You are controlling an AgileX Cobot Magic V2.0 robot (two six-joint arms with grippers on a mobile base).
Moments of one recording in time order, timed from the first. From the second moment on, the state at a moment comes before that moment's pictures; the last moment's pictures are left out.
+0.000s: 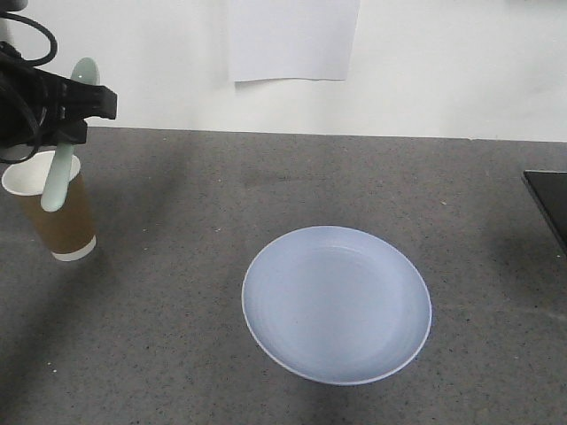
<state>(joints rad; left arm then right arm) -0.34 1.37 -1.49 0.11 1.06 -0.36 -0.35 0.83 -1.09 0.13 0.95 -0.14</state>
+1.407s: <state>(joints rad) -0.34 1.37 -1.49 0.11 1.06 -0.36 -0.35 0.83 -1.09 0.13 0.95 -0.14</state>
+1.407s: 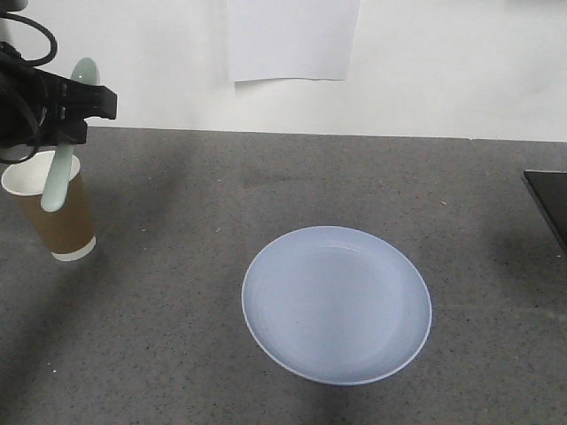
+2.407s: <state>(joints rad) -0.34 1.37 -1.49 0.11 1.06 -0.36 -0.35 0.95 -1.09 0.41 1.02 -0.30</state>
